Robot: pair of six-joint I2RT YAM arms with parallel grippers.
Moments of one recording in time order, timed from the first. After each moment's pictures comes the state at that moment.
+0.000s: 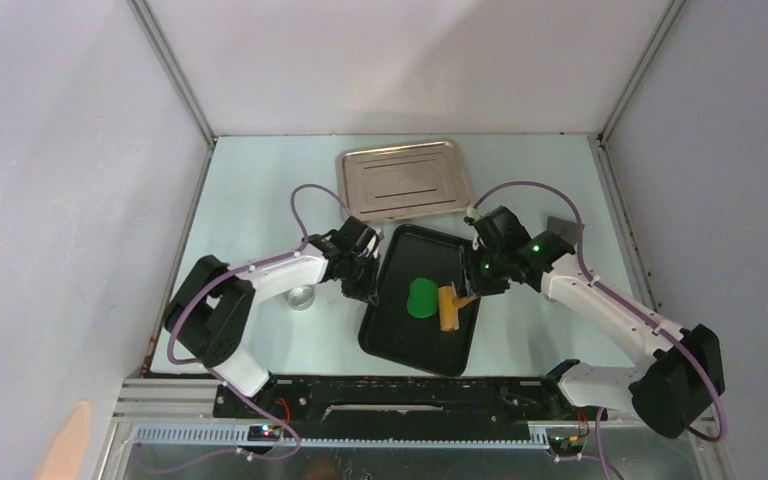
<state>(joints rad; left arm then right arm) -0.65 1.58 0.89 -0.47 0.20 -0.49 0.62 1.24 0.98 -0.83 -0.13 0.48</state>
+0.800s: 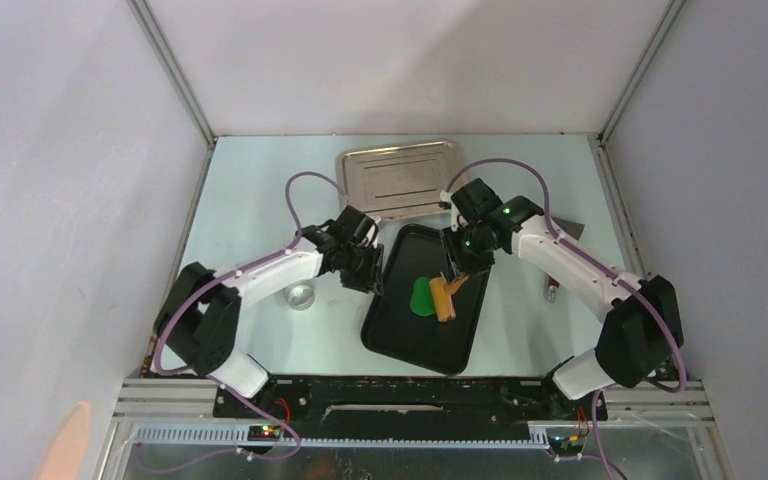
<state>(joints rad) -0.65 1.58 1.01 -0.56 0.18 -0.45 0.60 1.49 1.24 -0.92 -0.17 0.30</state>
